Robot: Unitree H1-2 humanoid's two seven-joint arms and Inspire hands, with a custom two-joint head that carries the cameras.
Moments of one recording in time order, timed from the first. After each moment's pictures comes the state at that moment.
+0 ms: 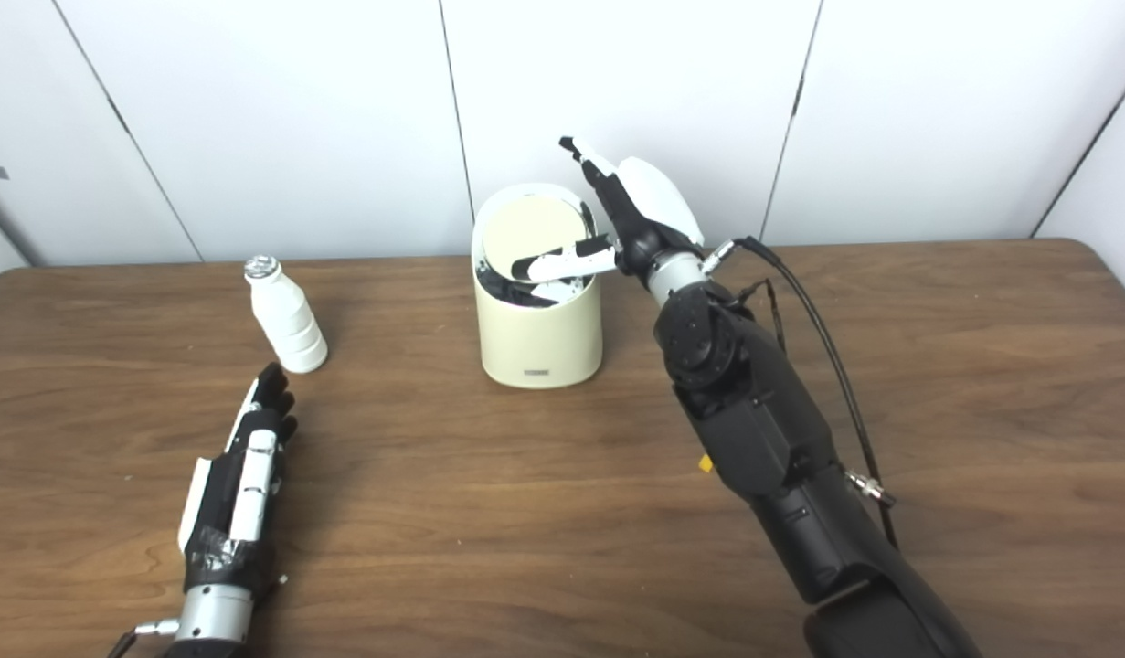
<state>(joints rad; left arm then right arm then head) 0.09 0.02 0.08 -0.11 -0.05 -0.09 0.00 -0.70 -0.17 0.27 0.22 -0.58 0.31 0.06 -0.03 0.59</state>
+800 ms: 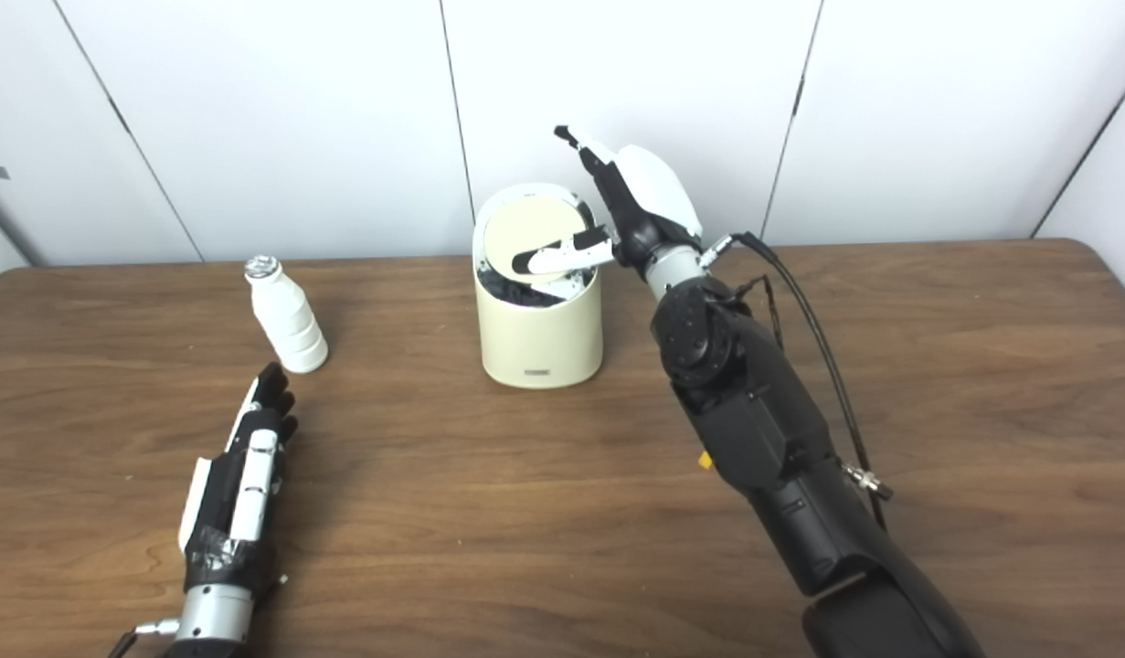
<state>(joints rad) 0.09 0.02 0.08 -0.11 -0.05 -0.10 0.00 -0.73 -0.18 0.29 0.25 -0.58 0.22 0.00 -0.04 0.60</state>
